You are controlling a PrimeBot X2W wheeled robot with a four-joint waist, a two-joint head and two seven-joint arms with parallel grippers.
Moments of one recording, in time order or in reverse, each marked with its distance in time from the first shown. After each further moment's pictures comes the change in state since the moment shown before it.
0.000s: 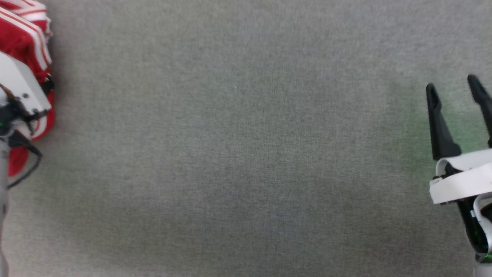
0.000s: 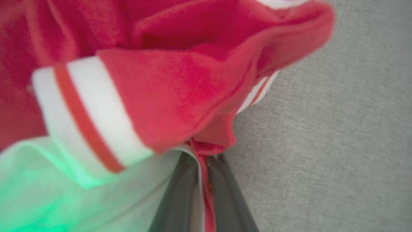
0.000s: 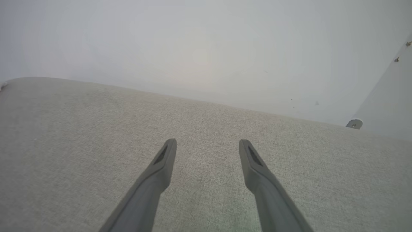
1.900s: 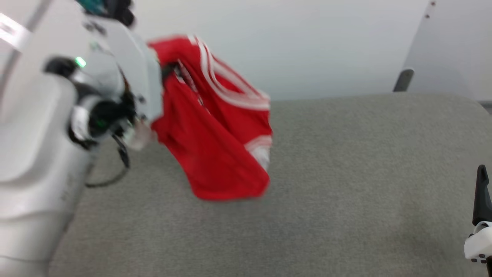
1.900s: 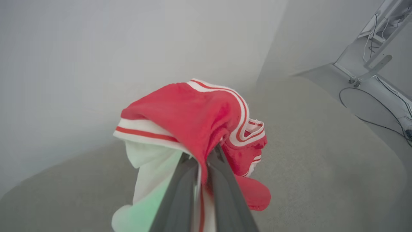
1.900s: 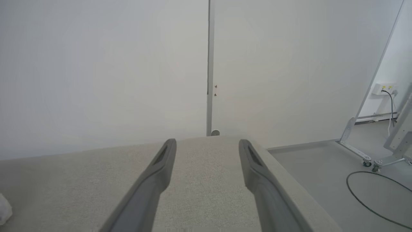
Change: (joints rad) left arm 0.113 -0.035 -0.257 -0.777 -0.108 0.130 0.179; right arm 0.246 0.136 -0.309 0.121 -0.081 0.000 -0.029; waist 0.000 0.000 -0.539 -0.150
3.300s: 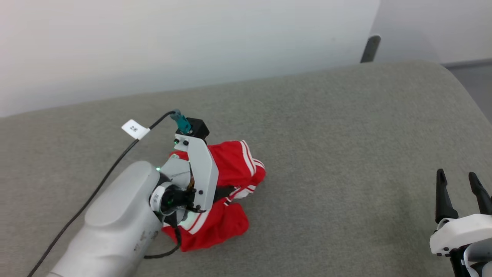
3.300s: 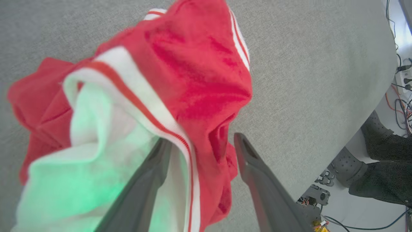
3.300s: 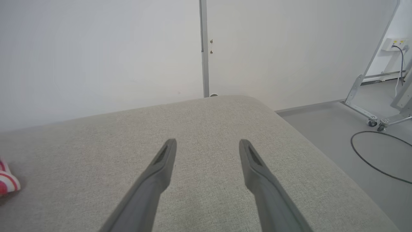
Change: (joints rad) left arm 0.215 -0.181 -0.191 0.300 -0.050 -0.076 0.039; right arm -0.096 0.010 0.084 0.270 0.028 0.000 -0.095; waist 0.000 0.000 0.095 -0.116
